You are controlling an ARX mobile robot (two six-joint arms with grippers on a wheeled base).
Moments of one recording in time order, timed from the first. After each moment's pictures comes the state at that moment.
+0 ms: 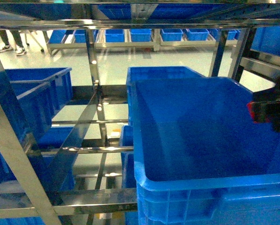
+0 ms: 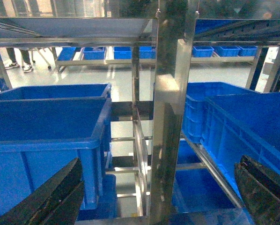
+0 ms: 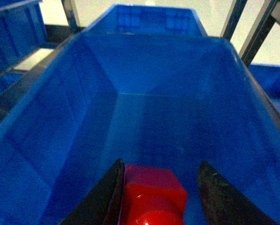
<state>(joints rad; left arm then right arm) 0.00 0.01 0.02 0.00 0.00 0.00 0.25 1.47 0.58 0.49 0.07 0.06</state>
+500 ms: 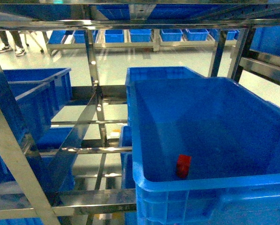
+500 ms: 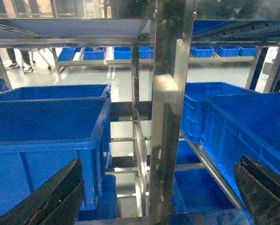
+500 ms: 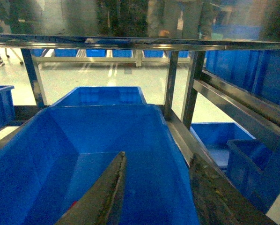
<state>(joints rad) 0.00 0.01 0.02 0.00 0.00 0.00 0.21 1.18 0.19 0.99 0.22 0.01</state>
